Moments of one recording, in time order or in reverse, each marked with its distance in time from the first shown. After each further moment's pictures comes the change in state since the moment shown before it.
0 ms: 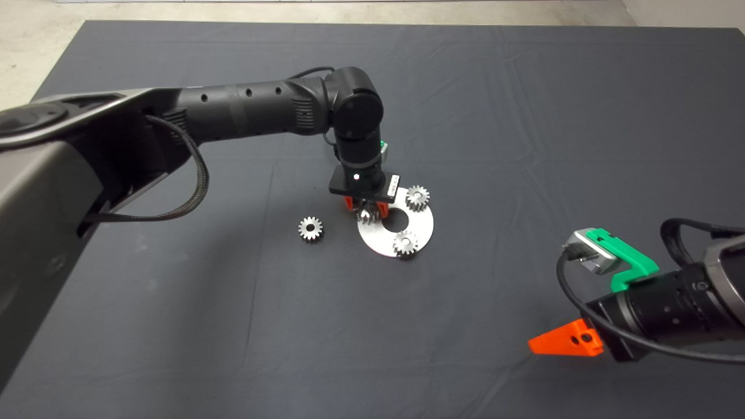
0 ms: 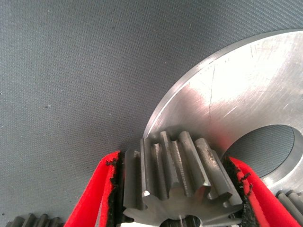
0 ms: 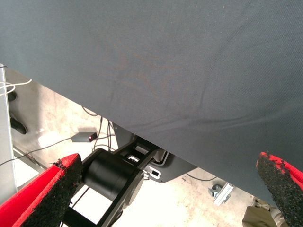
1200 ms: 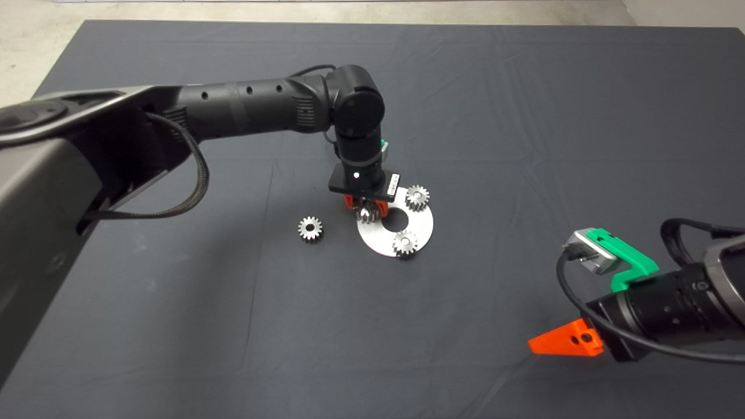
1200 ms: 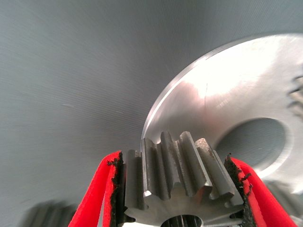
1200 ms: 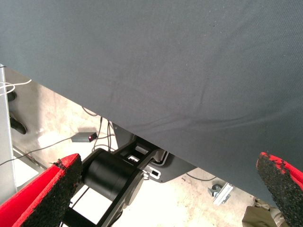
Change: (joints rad) left arm -0.034 0.003 0.000 -0.022 0.018 0.007; right arm 0.000 0.000 0.000 0.000 0.000 0.000
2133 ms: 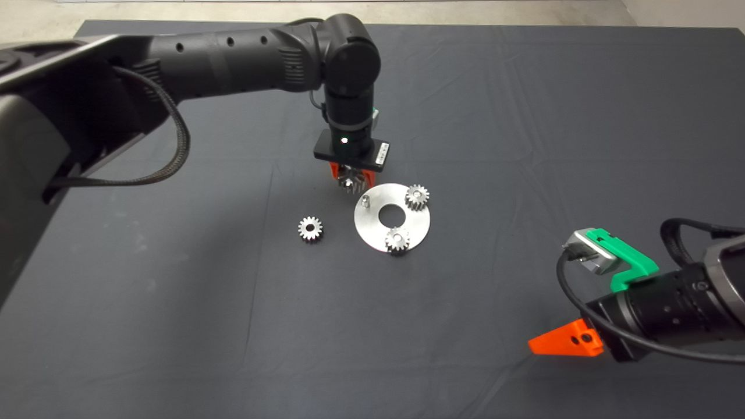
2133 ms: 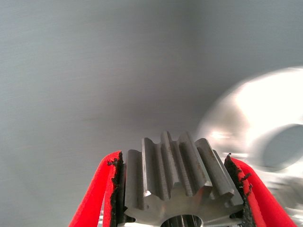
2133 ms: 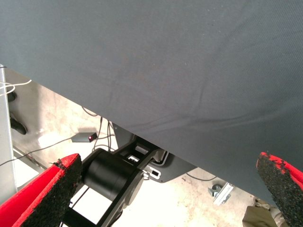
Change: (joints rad) left arm -0.080 -0.068 0.001 -0.014 0.068 0.028; right arm 0.000 0.000 0.000 0.000 -0.001 0.000
